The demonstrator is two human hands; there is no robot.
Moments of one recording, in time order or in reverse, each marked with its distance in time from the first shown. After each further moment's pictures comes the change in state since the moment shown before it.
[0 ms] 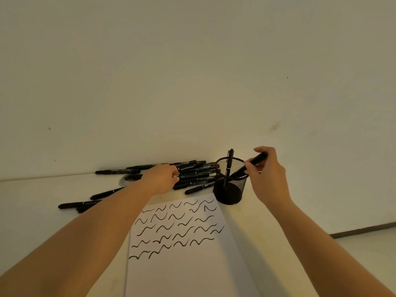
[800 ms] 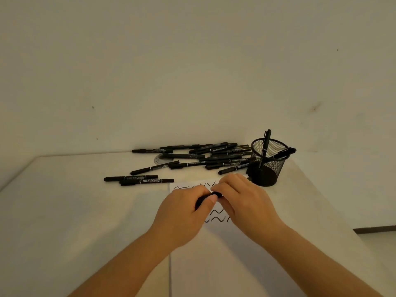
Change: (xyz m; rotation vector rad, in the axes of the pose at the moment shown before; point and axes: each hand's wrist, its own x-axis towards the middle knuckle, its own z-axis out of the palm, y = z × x) left_hand -0.173 0.030 0.006 -0.477 0.294 0.153; right_hand -0.104 -0.049 0.064 -0.419 -0.286 -0.879
